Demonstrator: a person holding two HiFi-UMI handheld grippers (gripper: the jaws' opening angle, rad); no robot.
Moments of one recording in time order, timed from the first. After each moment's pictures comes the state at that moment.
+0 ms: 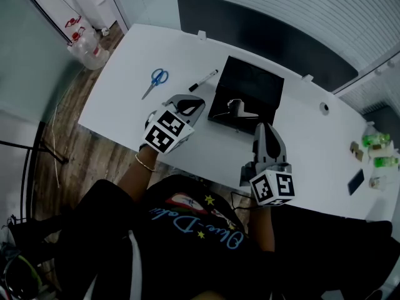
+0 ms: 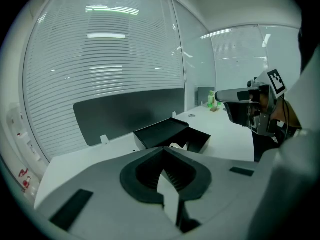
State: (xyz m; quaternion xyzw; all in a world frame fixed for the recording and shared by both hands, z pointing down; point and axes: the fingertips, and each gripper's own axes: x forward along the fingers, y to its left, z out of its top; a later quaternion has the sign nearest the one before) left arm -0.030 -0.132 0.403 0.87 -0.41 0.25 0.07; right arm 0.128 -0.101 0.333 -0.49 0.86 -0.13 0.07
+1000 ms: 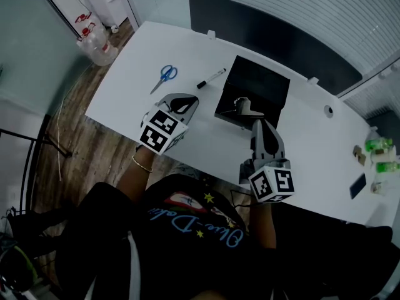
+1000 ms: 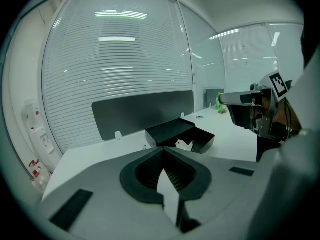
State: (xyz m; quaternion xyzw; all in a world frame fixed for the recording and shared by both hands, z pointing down) left arm -0.067 -0.109 0.393 0.85 -0.46 0.24 0.07; right arm 0.106 -0.089 0.331 -0.46 0.88 -0.13 0.07
